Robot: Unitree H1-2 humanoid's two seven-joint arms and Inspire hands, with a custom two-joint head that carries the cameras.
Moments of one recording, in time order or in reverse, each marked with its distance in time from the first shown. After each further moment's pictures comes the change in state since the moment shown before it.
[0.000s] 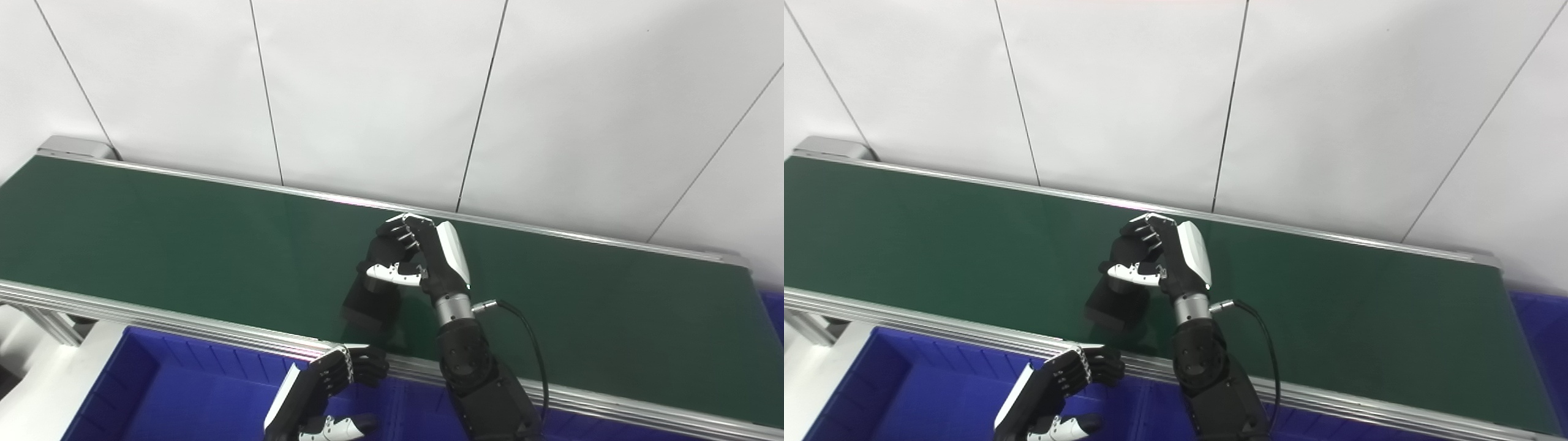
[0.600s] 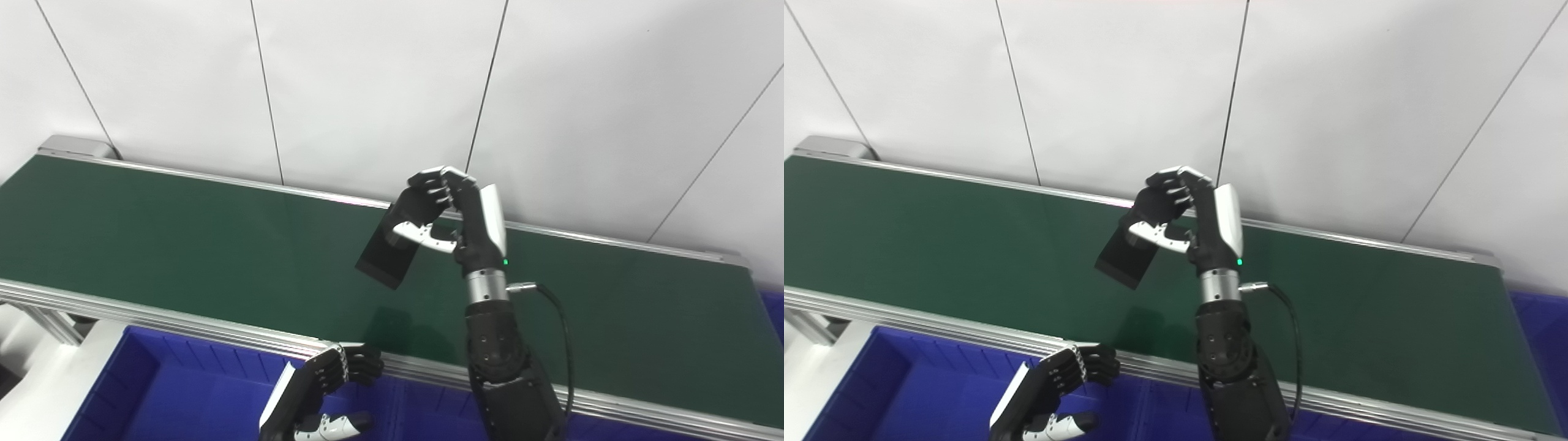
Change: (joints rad) left arm -0.002 0.015 0.015 0.001 0.000 0.001 -0.002; right arm 0.042 -0.017 -0.075 -0.325 0.018 0.053 0.044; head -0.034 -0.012
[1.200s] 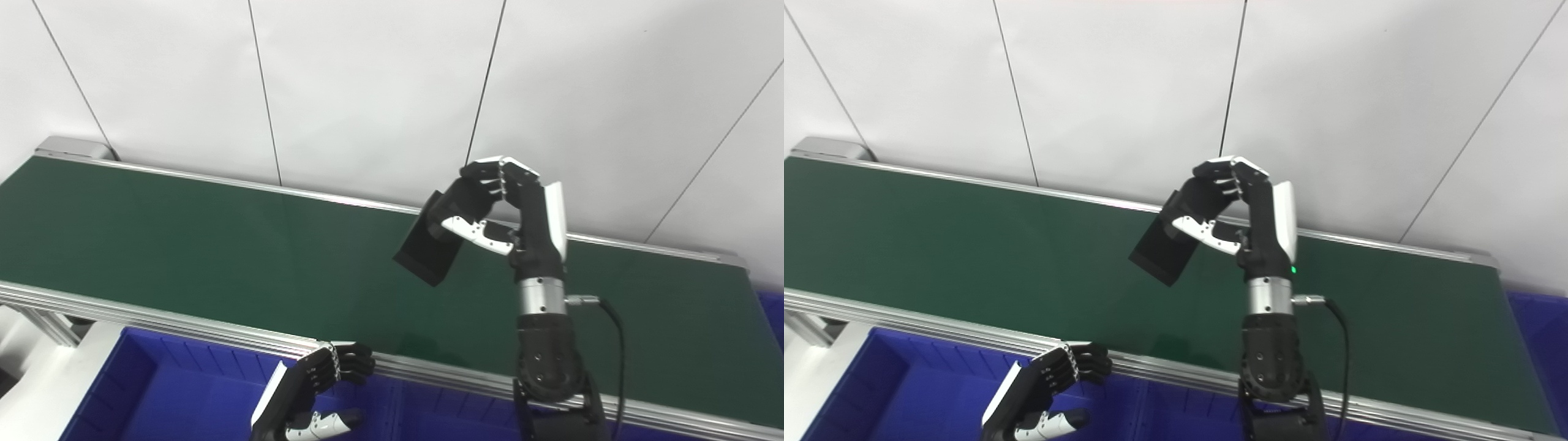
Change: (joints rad) left arm -0.014 0.014 0.011 0.018 -0.026 0.000 -0.006; right arm 0.119 -0.050 -0.061 -0.369 0.008 0.140 0.082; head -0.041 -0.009
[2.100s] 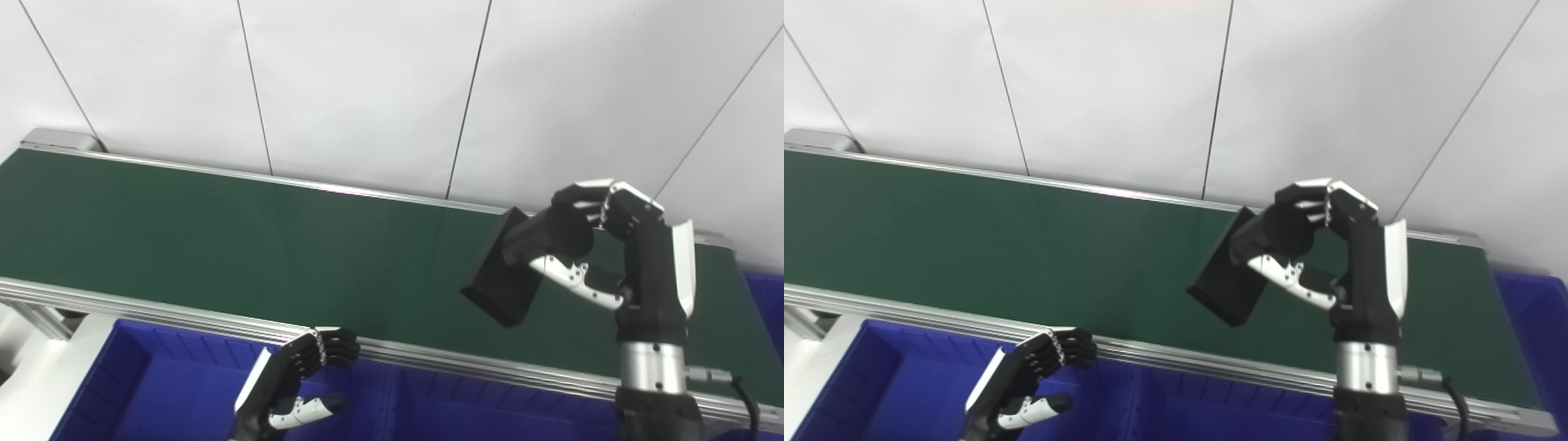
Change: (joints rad) left arm -0.004 0.034 0.015 -0.021 -0.037 0.000 -0.019; right arm 0.310 -0.091 -0.110 -0.502 0.071 0.129 0.144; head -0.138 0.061
